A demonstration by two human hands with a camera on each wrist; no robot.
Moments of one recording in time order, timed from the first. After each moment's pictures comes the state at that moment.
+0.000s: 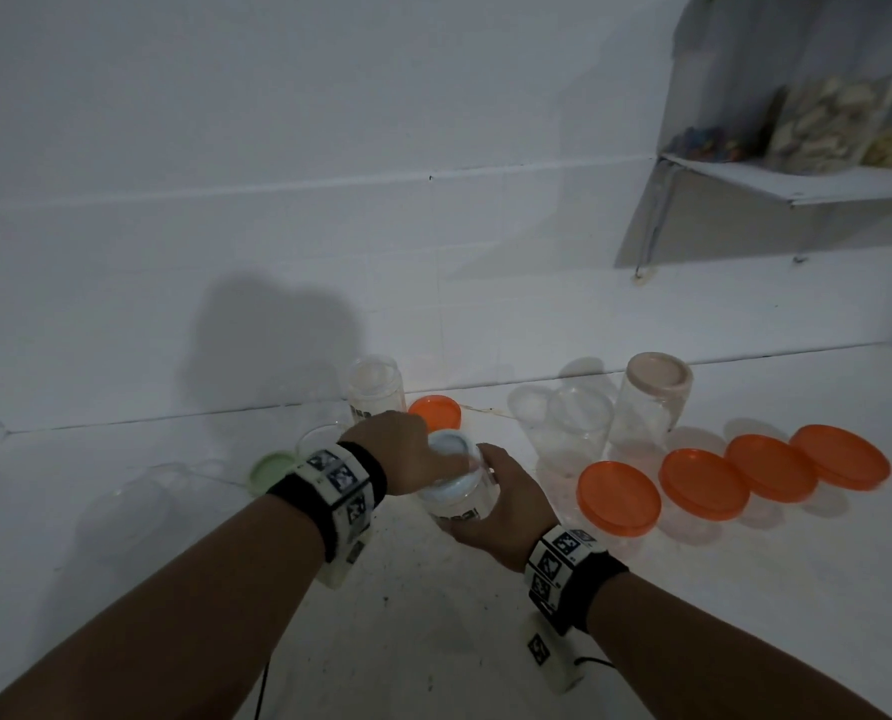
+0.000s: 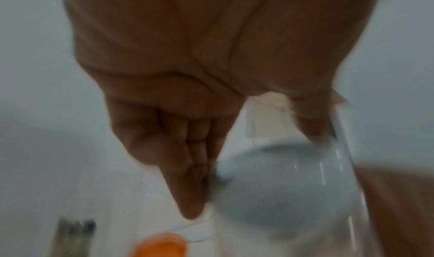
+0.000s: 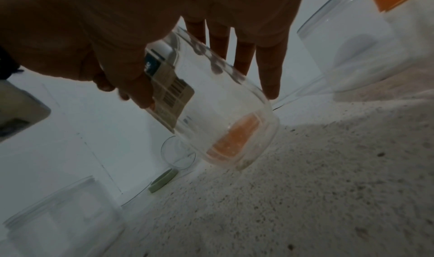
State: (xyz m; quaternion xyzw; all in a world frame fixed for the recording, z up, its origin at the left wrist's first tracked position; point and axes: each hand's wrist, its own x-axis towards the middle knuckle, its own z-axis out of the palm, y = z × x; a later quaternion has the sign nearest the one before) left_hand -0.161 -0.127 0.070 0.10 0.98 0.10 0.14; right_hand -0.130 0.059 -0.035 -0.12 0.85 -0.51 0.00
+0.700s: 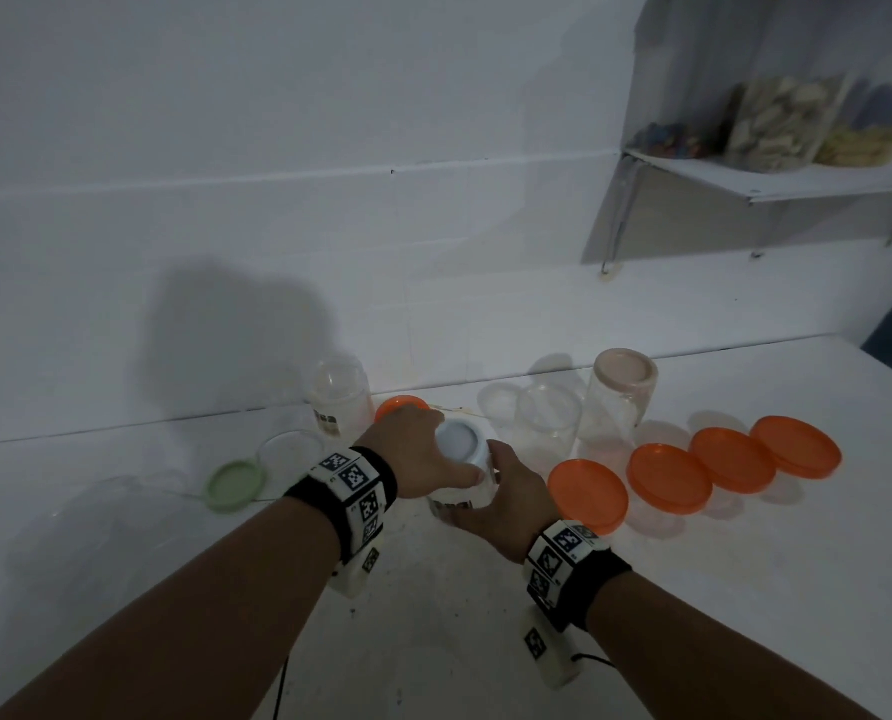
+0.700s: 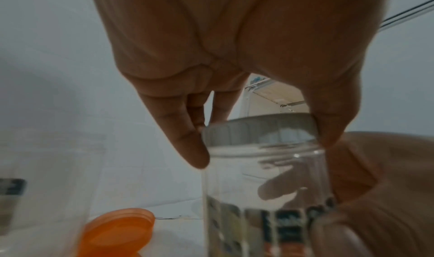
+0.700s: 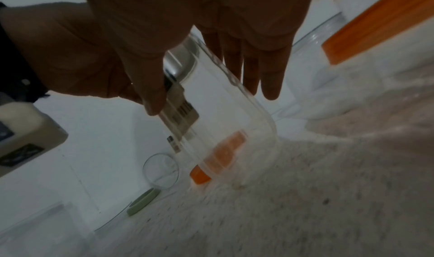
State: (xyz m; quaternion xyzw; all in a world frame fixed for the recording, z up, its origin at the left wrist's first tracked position) left_hand -0.182 -0.081 0.050 0.13 0.98 0.16 0.06; right_hand -0.131 0.091 -0.012 -0.05 0.88 -0.47 0.04
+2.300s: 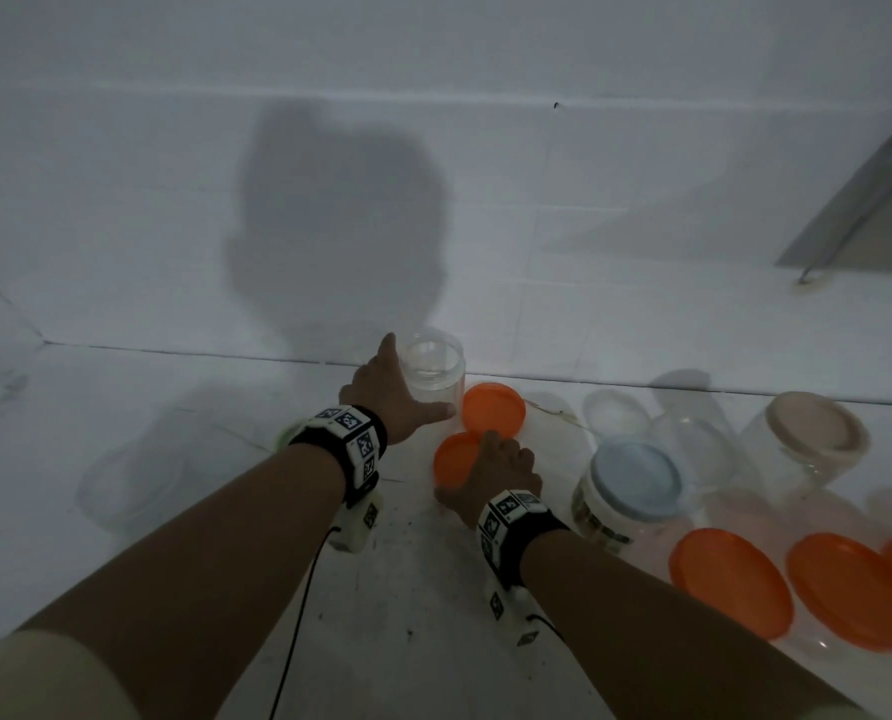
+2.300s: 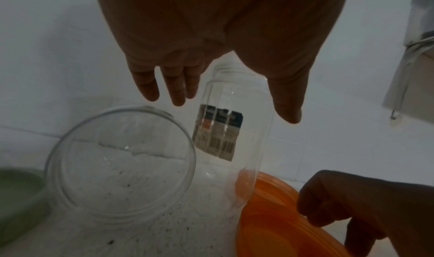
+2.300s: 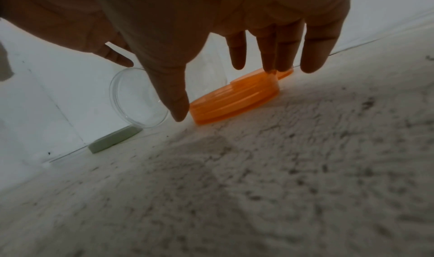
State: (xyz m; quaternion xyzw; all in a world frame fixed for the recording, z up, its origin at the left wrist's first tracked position) left_hand -0.283 -0.227 -0.023 -0.15 0.96 0.25 0.00; right_hand -0.255 -0.049 -0.087 -0.02 0.97 -0.16 0.20
